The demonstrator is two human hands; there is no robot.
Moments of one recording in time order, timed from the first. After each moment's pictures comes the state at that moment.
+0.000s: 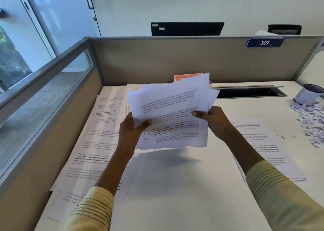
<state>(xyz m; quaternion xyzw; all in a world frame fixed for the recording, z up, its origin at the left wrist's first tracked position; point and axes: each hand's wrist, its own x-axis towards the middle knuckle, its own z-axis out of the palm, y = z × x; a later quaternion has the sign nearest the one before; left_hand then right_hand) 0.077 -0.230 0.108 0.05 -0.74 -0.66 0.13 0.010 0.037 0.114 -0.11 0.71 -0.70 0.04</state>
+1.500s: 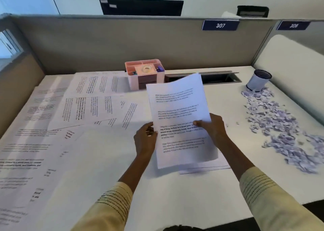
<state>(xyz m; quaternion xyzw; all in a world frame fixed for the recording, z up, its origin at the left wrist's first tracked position) 0.048 0.030 0.035 0.13 -0.80 -0.58 0.08 0.018 0.257 0.065 0.13 0.82 -0.56 -0.04</state>
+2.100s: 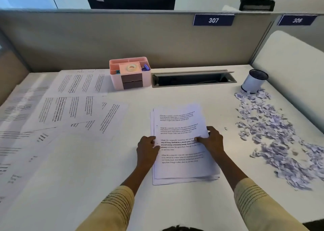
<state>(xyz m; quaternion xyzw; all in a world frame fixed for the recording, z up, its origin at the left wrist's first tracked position) 0.026 0.121 -0.013 0.12 -0.89 -0.45 -0.02 -0.007 0.354 -0.007 0.19 0.88 -0.44 0.00</state>
